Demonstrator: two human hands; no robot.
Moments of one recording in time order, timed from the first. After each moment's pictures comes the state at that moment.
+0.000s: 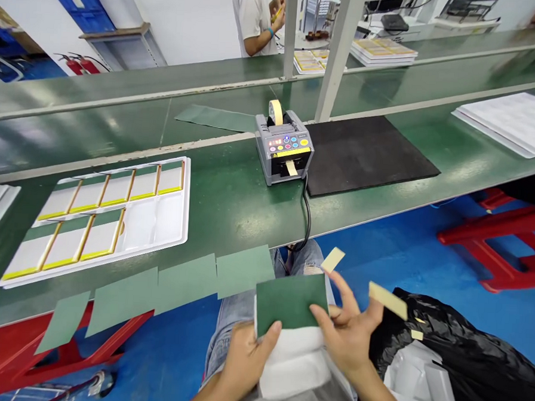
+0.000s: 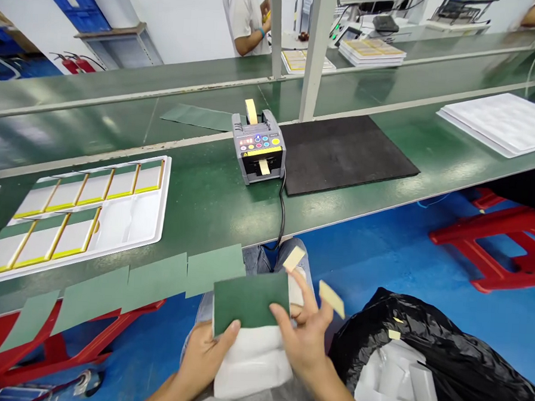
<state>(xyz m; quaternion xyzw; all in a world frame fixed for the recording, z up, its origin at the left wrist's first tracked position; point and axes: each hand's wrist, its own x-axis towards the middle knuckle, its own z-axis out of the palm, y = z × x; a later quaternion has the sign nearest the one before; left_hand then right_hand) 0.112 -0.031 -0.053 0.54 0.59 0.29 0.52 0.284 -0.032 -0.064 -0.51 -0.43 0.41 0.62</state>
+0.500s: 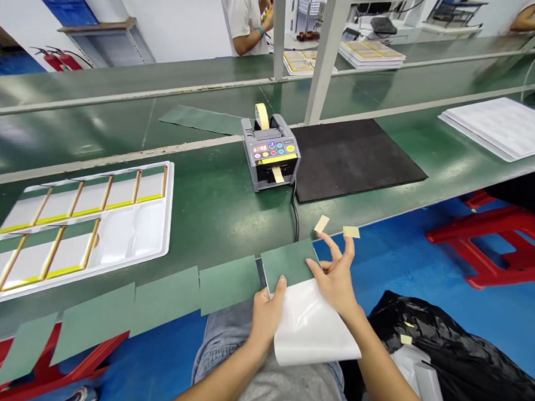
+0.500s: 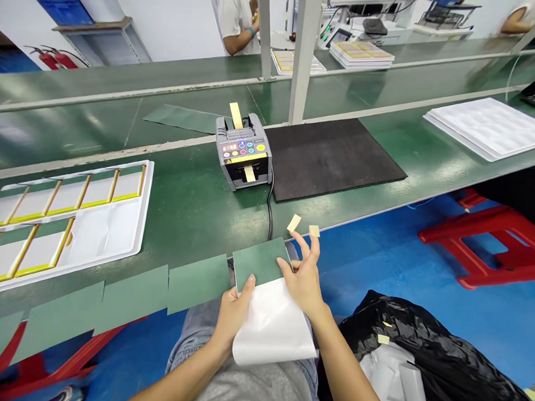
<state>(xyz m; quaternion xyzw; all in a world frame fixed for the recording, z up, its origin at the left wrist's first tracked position) 0.193 0.034 -0.071 0.23 0.61 0.39 0.65 0.339 0.061 -0.086 -0.58 -0.54 0.32 0.52</state>
